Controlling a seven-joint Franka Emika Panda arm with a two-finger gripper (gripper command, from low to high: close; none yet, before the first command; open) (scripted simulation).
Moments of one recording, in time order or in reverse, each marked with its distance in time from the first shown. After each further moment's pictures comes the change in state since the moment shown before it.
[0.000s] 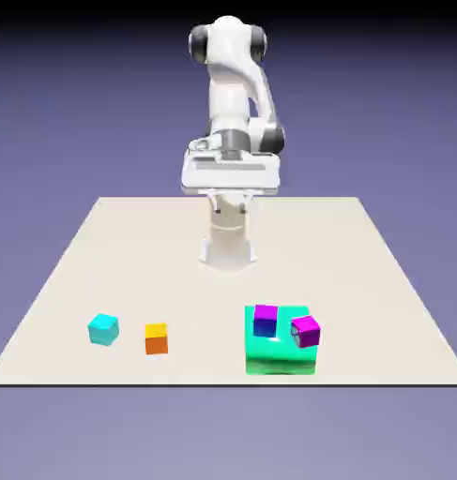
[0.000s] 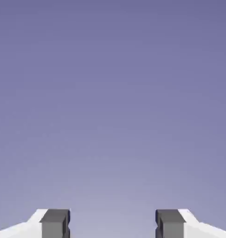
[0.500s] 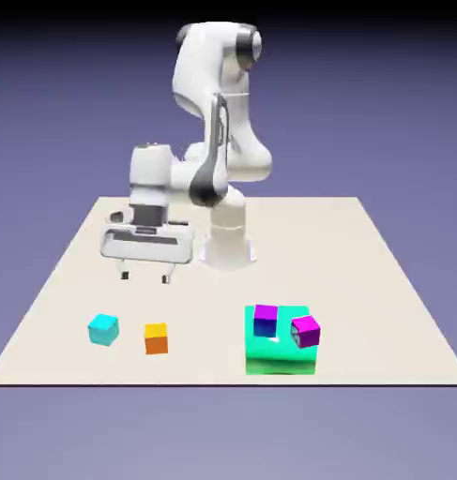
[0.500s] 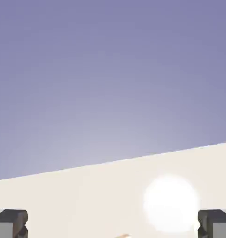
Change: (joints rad) arm -0.191 0.544 -0.220 0.215 0.264 -0.138 -0.412
